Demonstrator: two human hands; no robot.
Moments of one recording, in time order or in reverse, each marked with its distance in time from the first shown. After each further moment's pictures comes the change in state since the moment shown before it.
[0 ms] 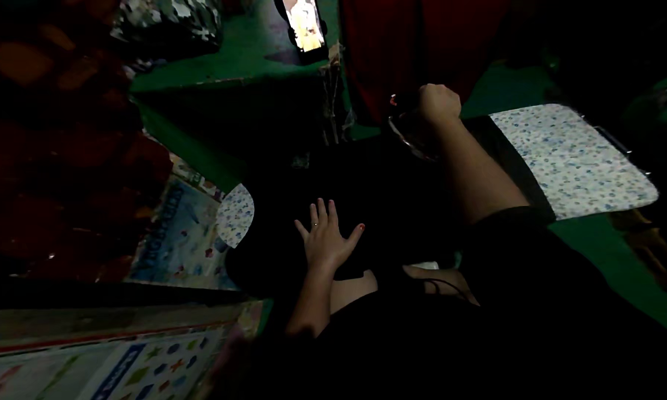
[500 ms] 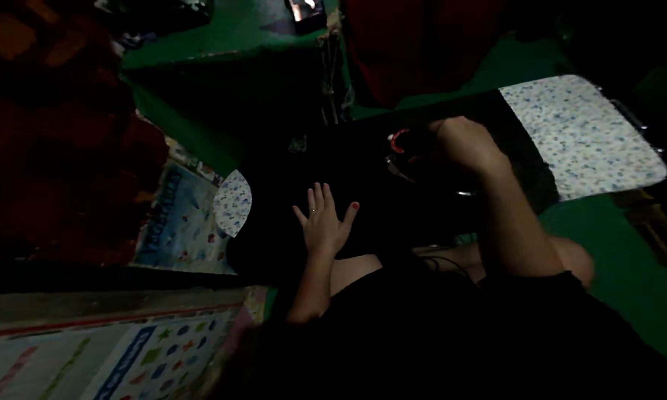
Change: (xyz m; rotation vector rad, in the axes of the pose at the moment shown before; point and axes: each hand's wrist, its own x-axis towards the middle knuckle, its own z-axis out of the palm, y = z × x) left_hand -0.019 -0.011 0.008 -0.104 0.108 0.043; right_hand -0.144 0.025 -0.005 0.020 -0.167 -0.231
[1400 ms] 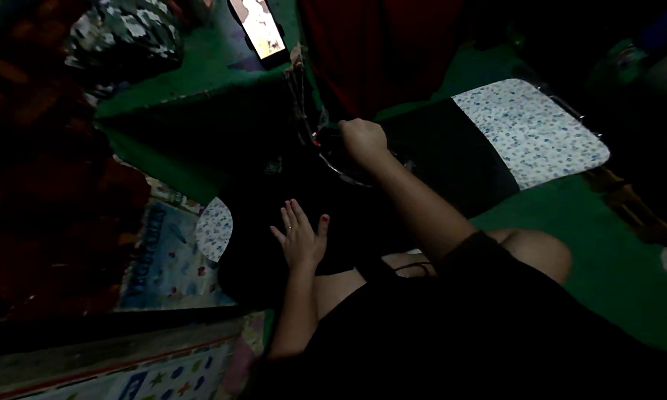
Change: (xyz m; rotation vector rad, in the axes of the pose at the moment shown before) left_hand 0.015 -0.004 -0.002 -0.038 0.072 -0.015; right_hand 0.064 -0.073 0.015 0.003 0.036 0.020
